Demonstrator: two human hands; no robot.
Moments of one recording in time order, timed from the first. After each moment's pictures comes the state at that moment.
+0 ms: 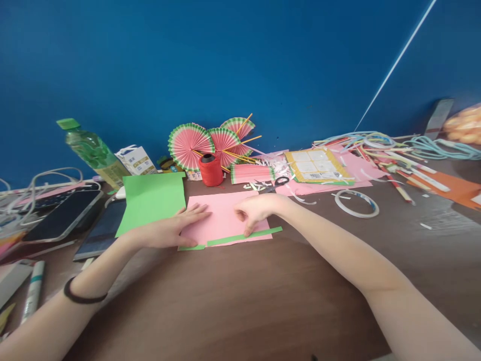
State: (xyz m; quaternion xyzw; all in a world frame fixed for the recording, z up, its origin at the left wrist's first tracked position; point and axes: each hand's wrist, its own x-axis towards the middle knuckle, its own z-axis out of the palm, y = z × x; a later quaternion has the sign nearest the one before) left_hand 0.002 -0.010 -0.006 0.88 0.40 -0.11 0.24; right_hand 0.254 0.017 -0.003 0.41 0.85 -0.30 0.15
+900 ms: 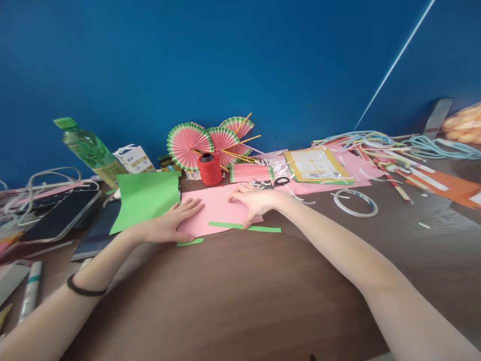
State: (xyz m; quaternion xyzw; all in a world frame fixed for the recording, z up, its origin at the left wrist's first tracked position) left_hand -0.006 0.001 -0.013 0.87 0.43 -0.12 0.18; right_hand 0.264 0.025 -0.007 0.41 0.88 -0.23 0.06
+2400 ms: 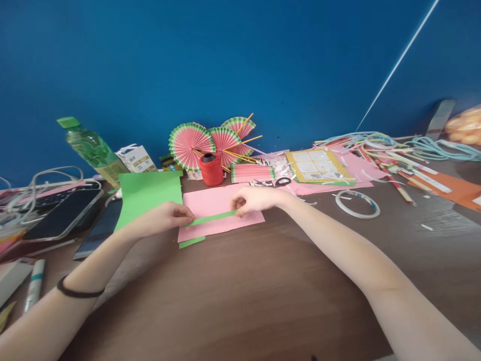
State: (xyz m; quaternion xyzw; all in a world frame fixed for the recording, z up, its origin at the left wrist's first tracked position) left_hand -0.004 -0.002 0.003 0.80 0.48 0.07 0.35; right_hand 0.258 0.021 0.004 0.39 0.83 -0.41 -0.02
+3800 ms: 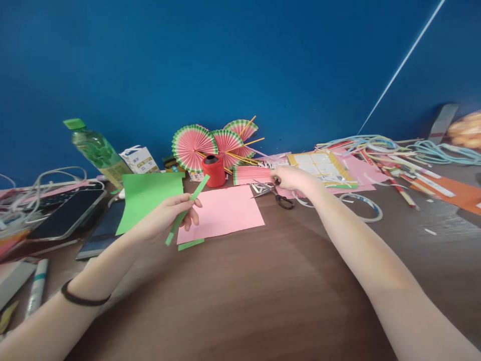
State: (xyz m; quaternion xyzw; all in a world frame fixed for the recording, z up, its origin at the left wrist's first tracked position) left_hand 0.017 -0.016 0.006 0.61 0.51 0.28 0.54; right_hand 0.338 0.068 -0.004 0.59 0.81 -0.05 0.04
